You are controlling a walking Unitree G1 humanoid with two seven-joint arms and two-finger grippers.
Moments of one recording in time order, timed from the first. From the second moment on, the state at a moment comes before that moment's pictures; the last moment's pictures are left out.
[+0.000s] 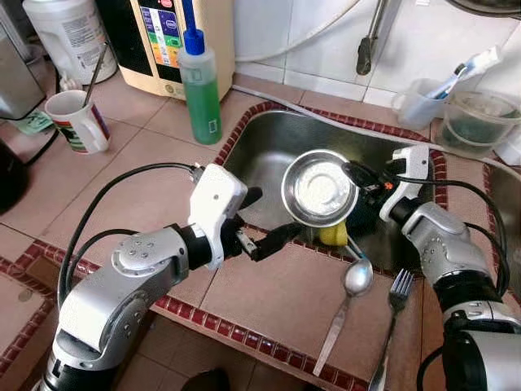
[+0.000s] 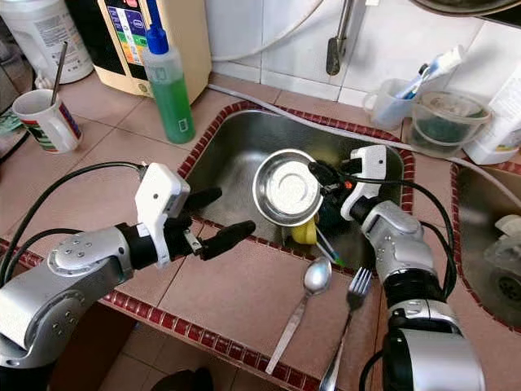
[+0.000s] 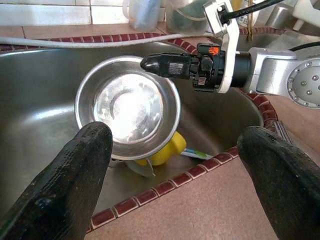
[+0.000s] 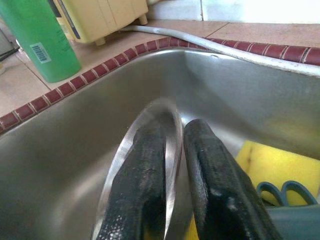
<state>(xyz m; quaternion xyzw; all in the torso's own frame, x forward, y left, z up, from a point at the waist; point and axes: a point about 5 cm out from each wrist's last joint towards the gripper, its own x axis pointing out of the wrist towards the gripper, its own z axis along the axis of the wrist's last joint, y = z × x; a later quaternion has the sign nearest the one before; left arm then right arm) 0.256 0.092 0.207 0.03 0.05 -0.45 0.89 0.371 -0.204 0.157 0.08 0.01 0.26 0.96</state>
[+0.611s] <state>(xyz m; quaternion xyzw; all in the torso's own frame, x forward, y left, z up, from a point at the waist) 0.261 0.095 0.207 0.04 0.04 -0.43 0.90 0.377 -0.207 0.170 0.07 -0.01 0.26 0.96</state>
